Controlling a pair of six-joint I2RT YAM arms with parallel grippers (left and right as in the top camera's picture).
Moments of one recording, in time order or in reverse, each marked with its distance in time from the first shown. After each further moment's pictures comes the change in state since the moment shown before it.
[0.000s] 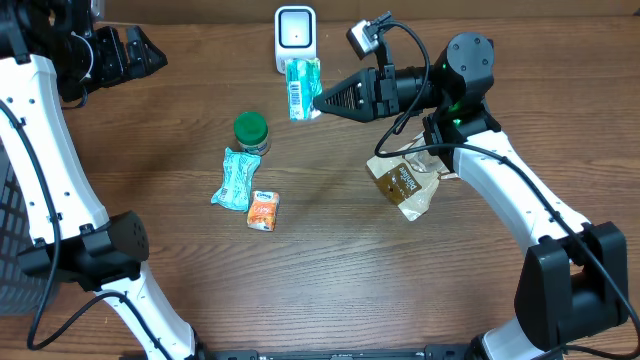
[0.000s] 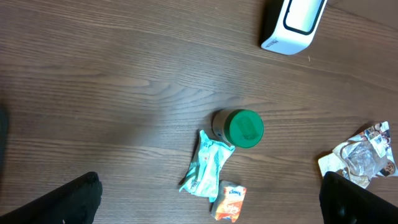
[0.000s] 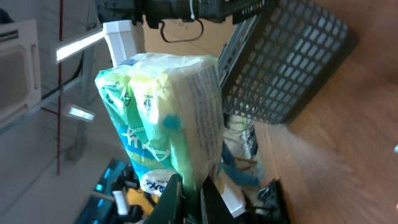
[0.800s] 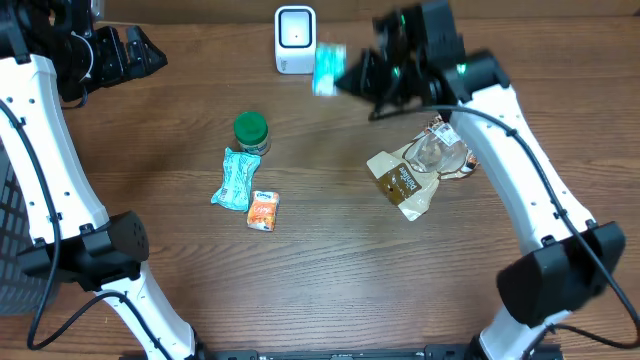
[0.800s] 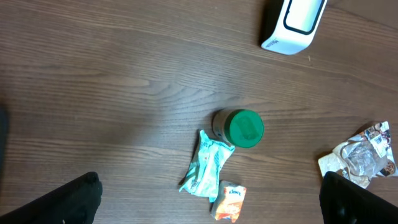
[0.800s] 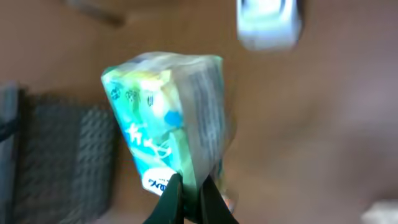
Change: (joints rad) left arm 0.000 0.000 0.000 0.000 0.000 0.000; right arm 0.059 0.124 0.579 -1.509 0.939 -0.791
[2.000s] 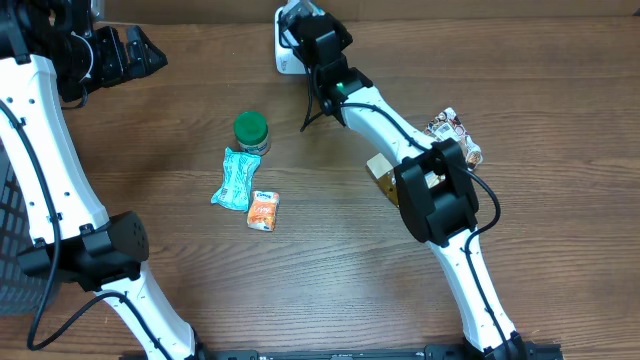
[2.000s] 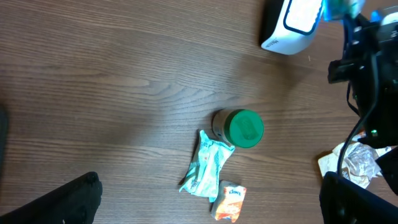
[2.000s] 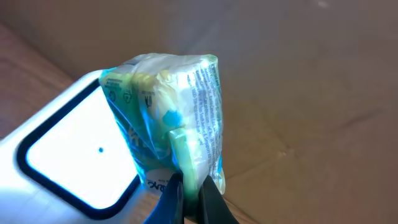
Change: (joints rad) left arm 0.000 0.000 0.000 0.000 0.000 0.000; right arm 0.159 0.692 0.285 0.858 0.894 -1.126
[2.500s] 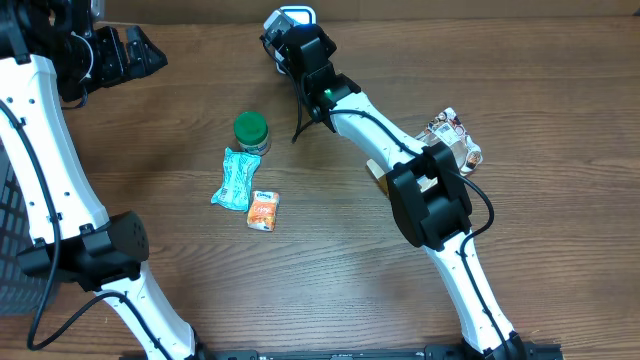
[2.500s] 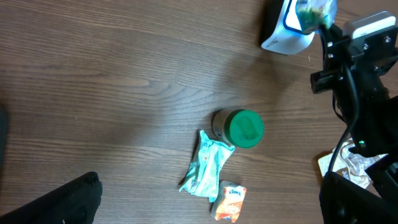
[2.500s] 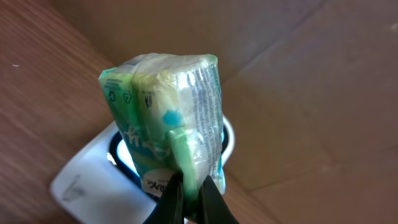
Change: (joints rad) left arm 0.000 0.000 0.000 0.000 0.000 0.000; right arm 0.039 -0.007 0.000 -0.074 -0.060 0.036
